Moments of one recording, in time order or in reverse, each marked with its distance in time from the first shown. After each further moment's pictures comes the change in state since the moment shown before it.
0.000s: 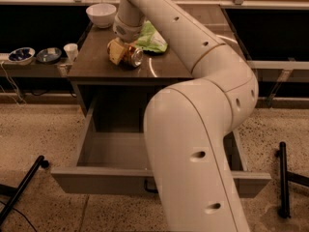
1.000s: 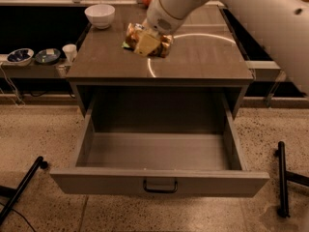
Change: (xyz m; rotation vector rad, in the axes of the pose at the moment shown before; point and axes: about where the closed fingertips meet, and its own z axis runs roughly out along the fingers) arm 0.069 0.050 -0.146 0.106 -0.275 -0.408
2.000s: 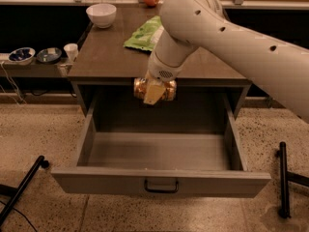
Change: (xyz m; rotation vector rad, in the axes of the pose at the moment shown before) arm 0.091 0.088 0.068 -0.203 0.198 -0.103
